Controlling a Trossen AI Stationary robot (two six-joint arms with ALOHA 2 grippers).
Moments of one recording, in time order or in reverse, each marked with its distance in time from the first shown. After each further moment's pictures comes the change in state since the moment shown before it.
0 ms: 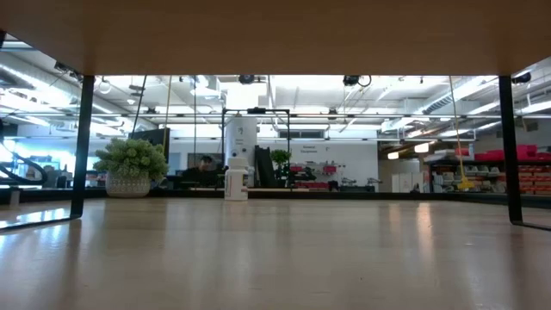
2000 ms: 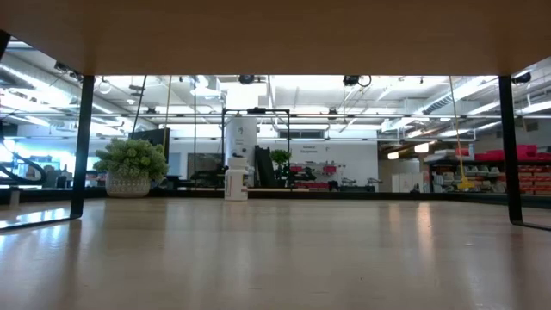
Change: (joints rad) left arm 0.010 0.108 -0.004 -0.026 0.351 -0.463; right arm 0.000 0.000 0.000 0.053 0.002 -0.026
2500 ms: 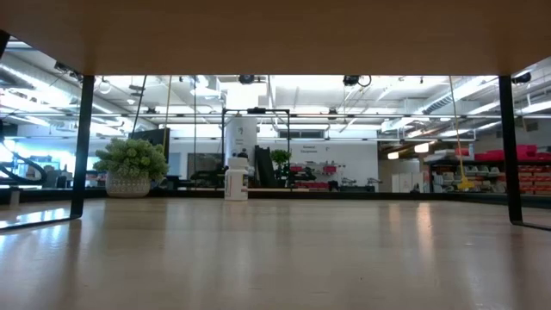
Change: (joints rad) left arm -0.007 0.000 0.000 0.029 0.005 0.002; right arm 0.000 0.000 0.000 0.000 0.000 0.000
